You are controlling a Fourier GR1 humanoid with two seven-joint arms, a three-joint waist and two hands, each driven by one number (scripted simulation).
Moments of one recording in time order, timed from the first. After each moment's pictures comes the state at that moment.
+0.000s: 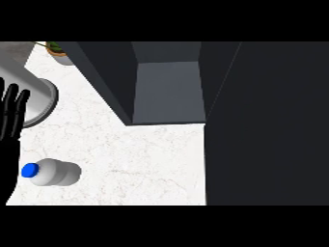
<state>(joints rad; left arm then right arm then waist) 0.02 0.09 0.04 -2.10 0.01 0.01 0.00 -0.01 -0.10 0.00 -2.10 0.03 -0.02 0.04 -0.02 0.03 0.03</state>
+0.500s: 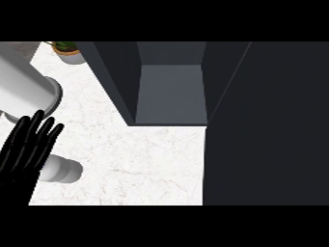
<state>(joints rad) 0.21 0.12 -0.03 -2.14 0.31 -0.20 0.10 0.15 -0.04 0.09 -2.17 -0.09 0.00 0.10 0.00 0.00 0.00</state>
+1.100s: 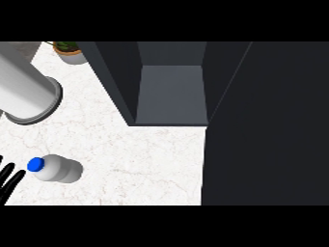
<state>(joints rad) 0.52 0.23 0.18 -2.21 0.71 -0.41 0.20 0.38 -0.01 0.17 -2.29 -0.24 0.03 0.14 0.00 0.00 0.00</state>
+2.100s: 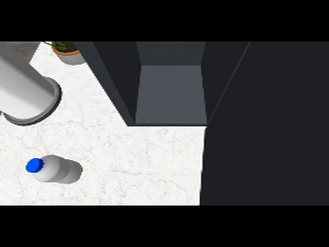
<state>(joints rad) 0.52 0.18 0.41 -1.99 0.73 -0.68 0.13 0.55 -0.03 0.24 -2.27 -0.21 0.12 -0.04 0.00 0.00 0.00</state>
